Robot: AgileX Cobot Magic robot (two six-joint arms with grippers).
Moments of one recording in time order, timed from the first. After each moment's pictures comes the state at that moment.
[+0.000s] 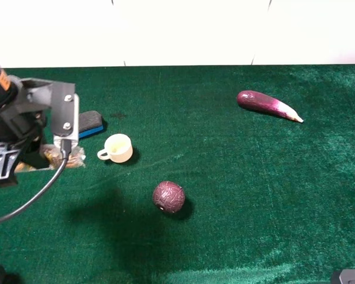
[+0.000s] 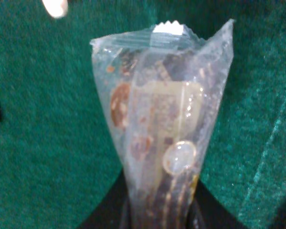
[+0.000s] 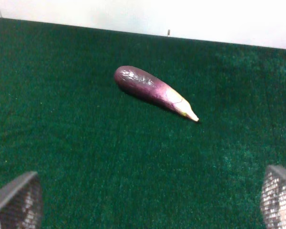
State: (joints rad) left arm -0.49 1.37 -0.74 0.04 0.87 0.77; right arm 0.15 -0.01 -0.50 0.06 1.02 -0.05
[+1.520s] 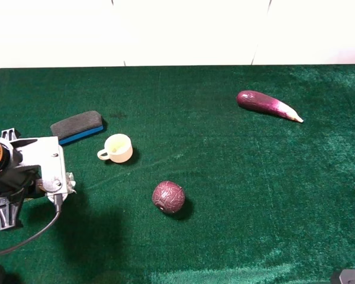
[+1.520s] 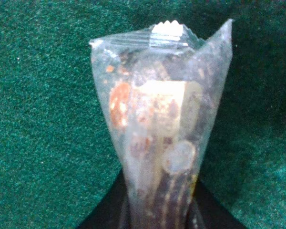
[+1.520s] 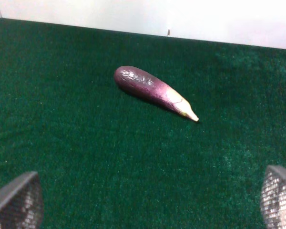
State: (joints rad) left arm -0.43 1.37 -0.34 0.19 0.33 0.65; right arm 0.15 -0.01 -0.50 0.06 1.02 -0.05
